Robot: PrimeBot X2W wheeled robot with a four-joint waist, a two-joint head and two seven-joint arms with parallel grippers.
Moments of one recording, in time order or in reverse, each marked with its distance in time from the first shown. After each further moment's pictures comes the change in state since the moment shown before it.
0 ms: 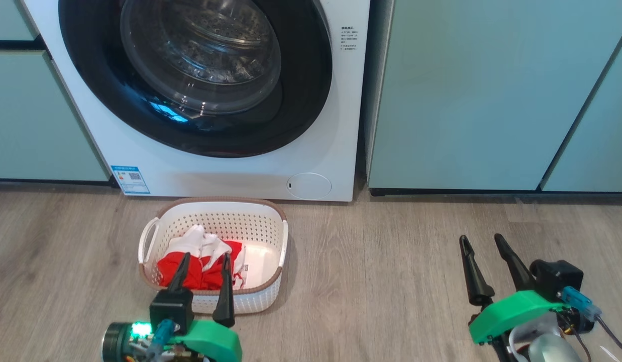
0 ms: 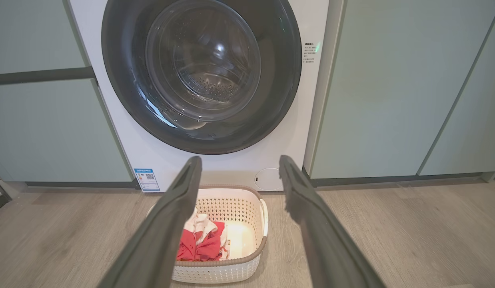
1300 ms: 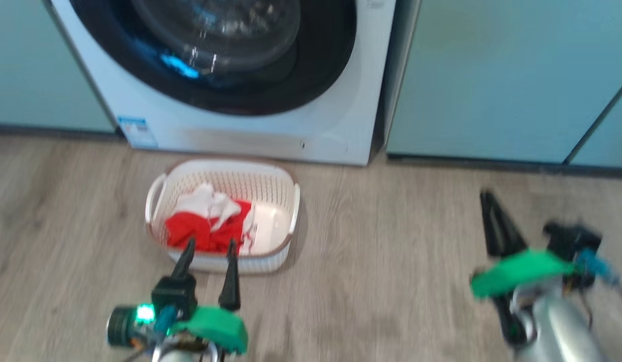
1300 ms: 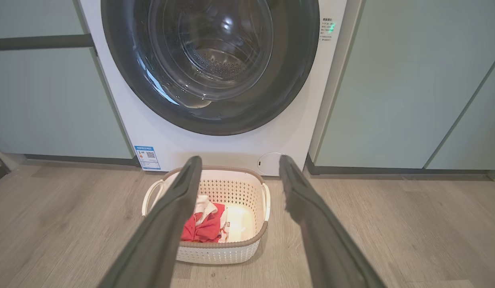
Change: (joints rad) left arm -0.031 0.000 -0.023 -0.020 -0.026 0.005 0.000; right arm -0.083 0.000 0.008 -0.057 0.096 0.000 0.004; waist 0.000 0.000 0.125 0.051
